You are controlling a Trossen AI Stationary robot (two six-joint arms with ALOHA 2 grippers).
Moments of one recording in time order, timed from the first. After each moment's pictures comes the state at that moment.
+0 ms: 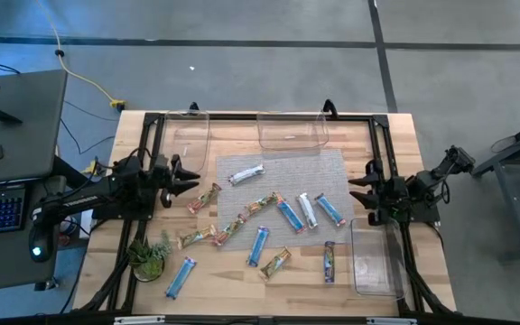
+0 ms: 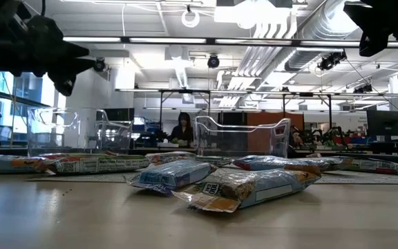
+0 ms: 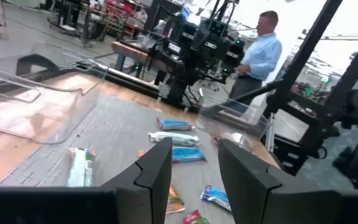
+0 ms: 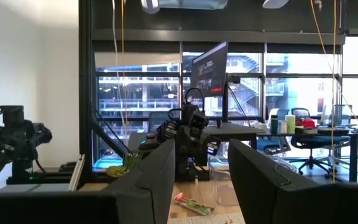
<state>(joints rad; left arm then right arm) 0.31 0.02 0.02 0.04 0.31 -0.37 0.55 0.01 0.01 0.41 0.55 -0.20</state>
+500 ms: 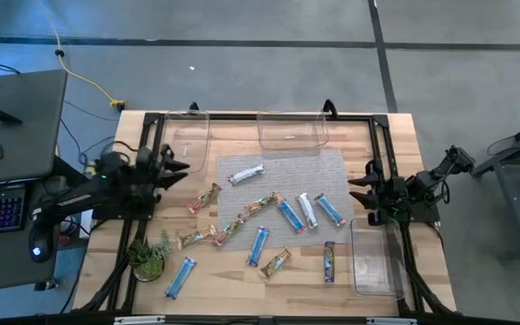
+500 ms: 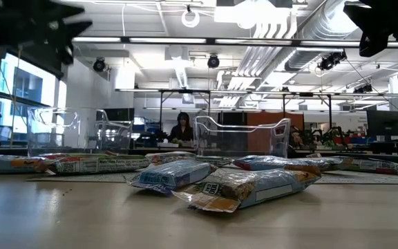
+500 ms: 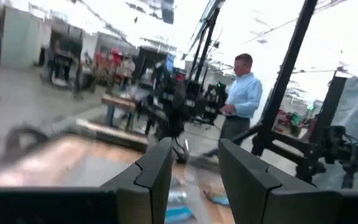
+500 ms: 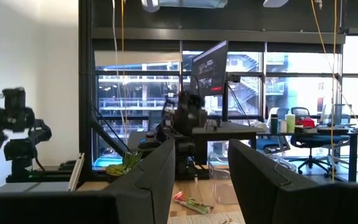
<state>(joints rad) 0.31 0.03 0.18 0.10 0.29 -0.32 0.55 0.01 0.01 0.40 0.55 -0.20</state>
